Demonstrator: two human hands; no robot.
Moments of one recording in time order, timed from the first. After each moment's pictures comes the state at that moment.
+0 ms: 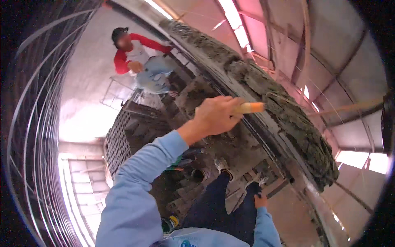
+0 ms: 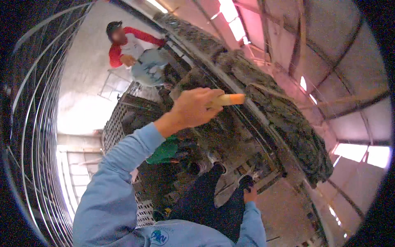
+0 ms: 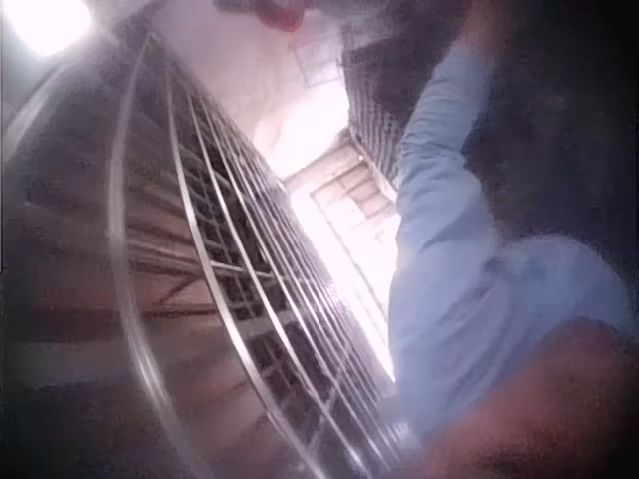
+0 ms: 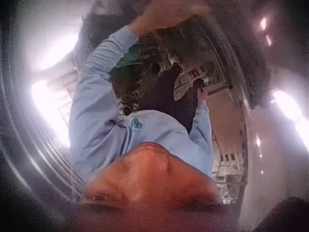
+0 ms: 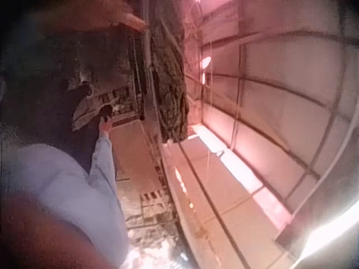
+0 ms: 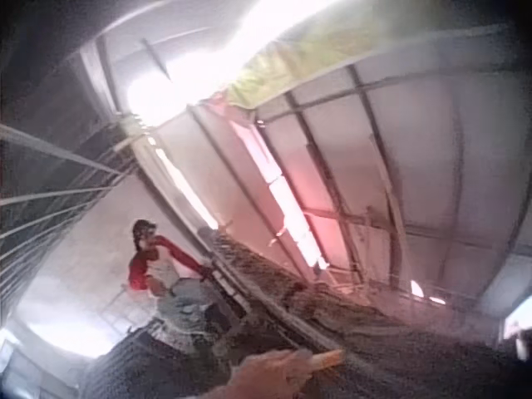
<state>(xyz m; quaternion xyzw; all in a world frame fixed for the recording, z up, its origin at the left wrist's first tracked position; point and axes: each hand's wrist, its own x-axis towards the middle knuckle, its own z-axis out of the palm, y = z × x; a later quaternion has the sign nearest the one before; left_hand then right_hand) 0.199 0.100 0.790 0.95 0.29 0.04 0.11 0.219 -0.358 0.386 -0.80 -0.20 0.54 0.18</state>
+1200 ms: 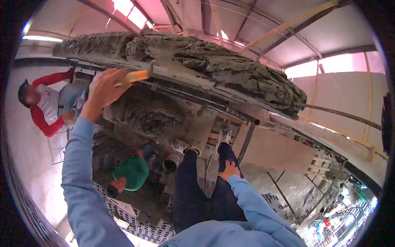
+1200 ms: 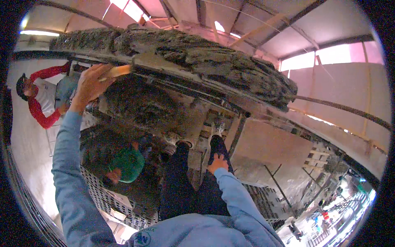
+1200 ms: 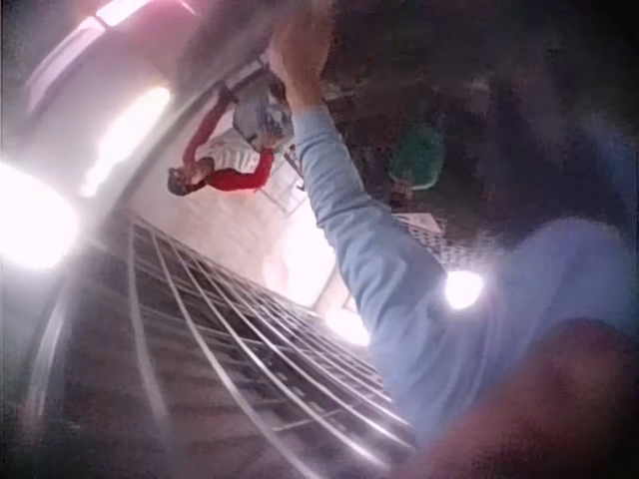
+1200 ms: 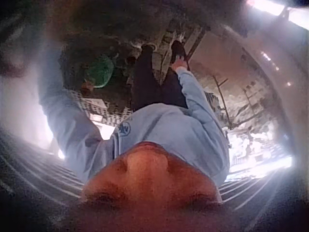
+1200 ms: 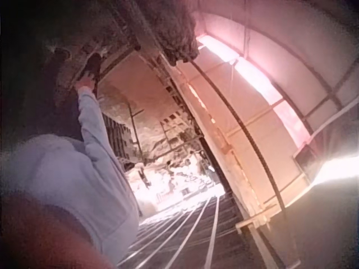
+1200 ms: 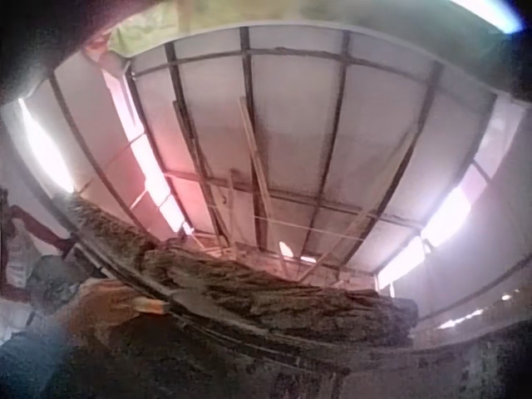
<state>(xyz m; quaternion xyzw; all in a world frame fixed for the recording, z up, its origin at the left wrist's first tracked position) 0.150 0.272 0.692 0.99 0.14 0.00 0.07 0.148 -0.300 0.456 -0.79 -0.15 0.58 -0.10</state>
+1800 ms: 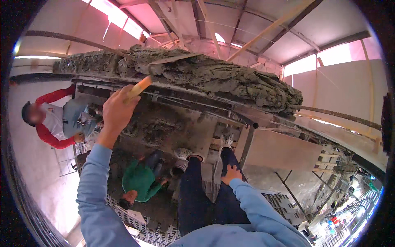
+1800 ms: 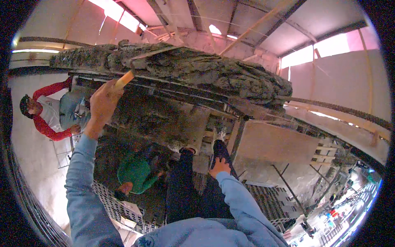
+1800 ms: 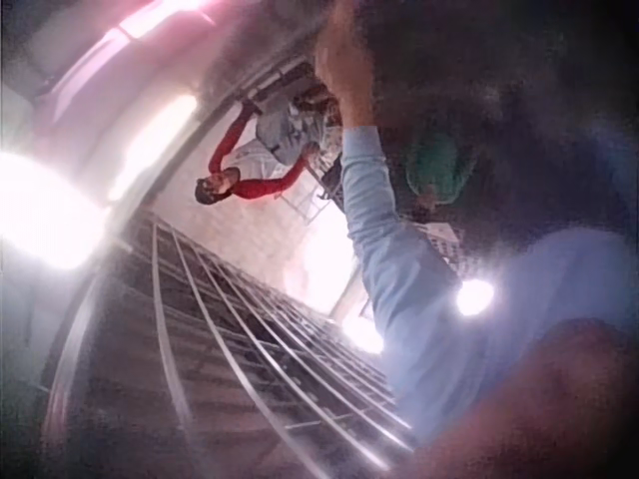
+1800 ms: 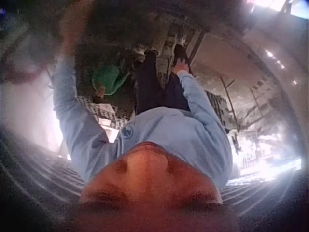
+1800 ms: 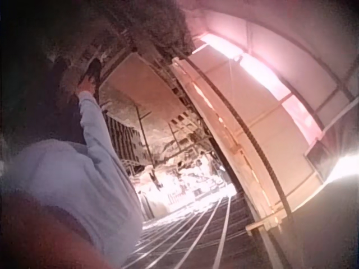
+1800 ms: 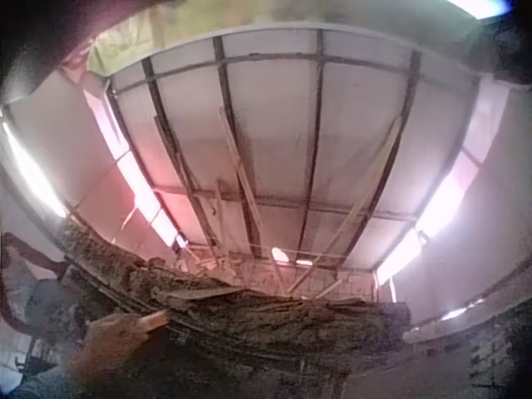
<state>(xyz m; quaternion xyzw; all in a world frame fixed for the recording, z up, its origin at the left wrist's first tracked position) 0.189 0.199 0.677 0.95 0.26 0.08 0.12 0.172 -0.300 0.457 -0.79 -0.13 0.59 -0.08</state>
